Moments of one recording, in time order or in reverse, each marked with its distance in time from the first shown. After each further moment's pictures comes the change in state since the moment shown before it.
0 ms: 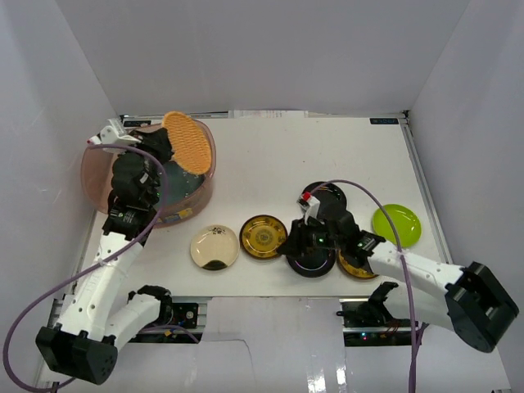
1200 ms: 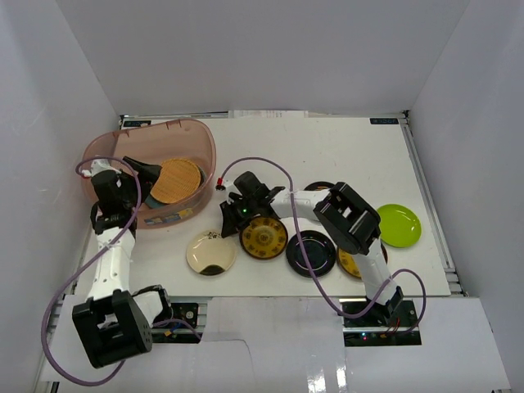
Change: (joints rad) left arm 0.599 0.117 -0.271 -0.148 0.578 -0.182; right arm 0.155 1.111 1.006 -0.193 -0.140 -0.222
